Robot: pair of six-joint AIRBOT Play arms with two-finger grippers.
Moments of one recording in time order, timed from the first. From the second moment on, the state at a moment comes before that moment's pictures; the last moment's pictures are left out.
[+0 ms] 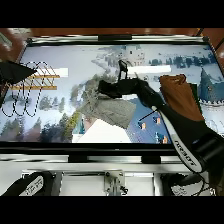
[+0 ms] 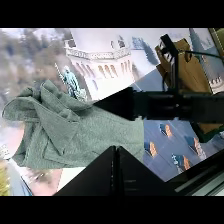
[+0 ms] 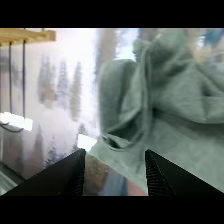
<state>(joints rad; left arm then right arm) 0.23 -0.99 1.41 0.66 -1.34 -1.24 0.50 -1.66 1.46 2.23 -0.69 -1.38</state>
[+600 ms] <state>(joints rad) 0.23 -0.99 1.40 0.66 -1.34 -1.22 0.21 -1.57 1.19 2.07 -1.11 -1.33</state>
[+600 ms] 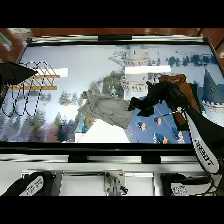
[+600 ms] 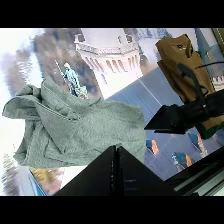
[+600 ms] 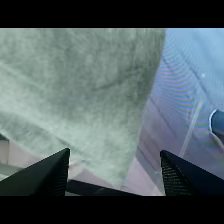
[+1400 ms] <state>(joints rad) 0.23 -0.99 1.40 0.65 -1.32 -1.23 0.15 -1.60 1.28 2.44 -1.11 -1.62</state>
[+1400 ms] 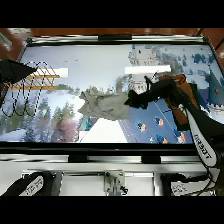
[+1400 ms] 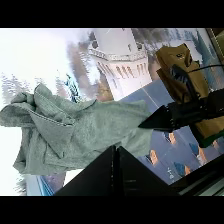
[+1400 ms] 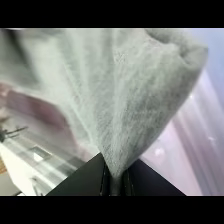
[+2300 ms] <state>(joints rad) 0.23 -0.99 1.40 0.65 -1.31 -1.22 -0.12 -1.48 1.92 2.44 -1.01 -1.43</state>
